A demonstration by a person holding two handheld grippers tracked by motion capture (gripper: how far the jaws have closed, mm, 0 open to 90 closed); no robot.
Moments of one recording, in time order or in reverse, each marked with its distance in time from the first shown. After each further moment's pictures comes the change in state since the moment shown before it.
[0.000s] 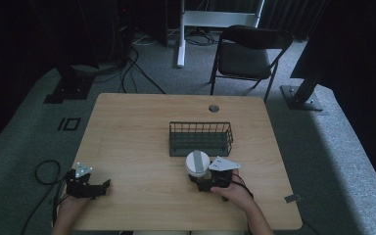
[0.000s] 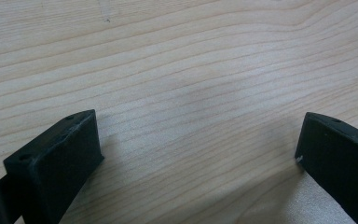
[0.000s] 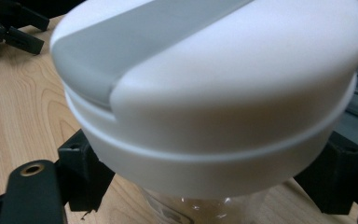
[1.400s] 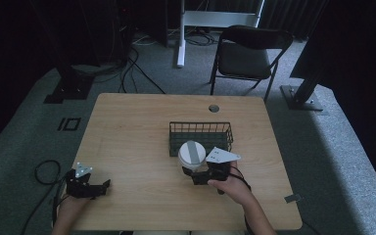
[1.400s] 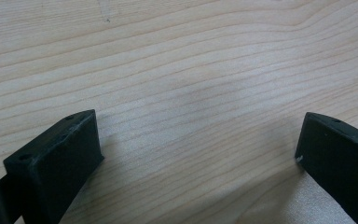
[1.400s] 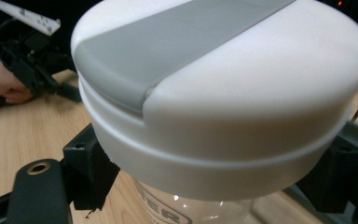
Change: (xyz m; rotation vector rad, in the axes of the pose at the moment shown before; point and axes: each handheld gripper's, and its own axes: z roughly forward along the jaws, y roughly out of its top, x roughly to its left) left arm 0.000 0.000 0.000 0.000 0.000 0.000; right arm 0.017 0.057 -0.014 -0.085 0.071 -0.022
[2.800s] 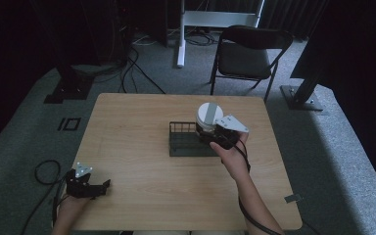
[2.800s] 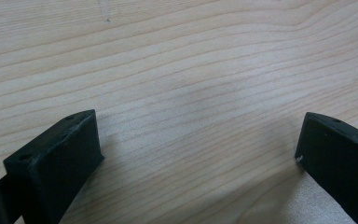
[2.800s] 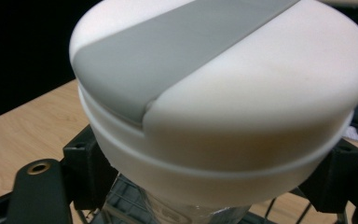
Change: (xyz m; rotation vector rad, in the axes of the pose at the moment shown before) left arm 0.000 0.000 0.000 0.000 0.000 -0.002; right arm -0.051 0.070 0.003 -0.097 -0.475 0.084
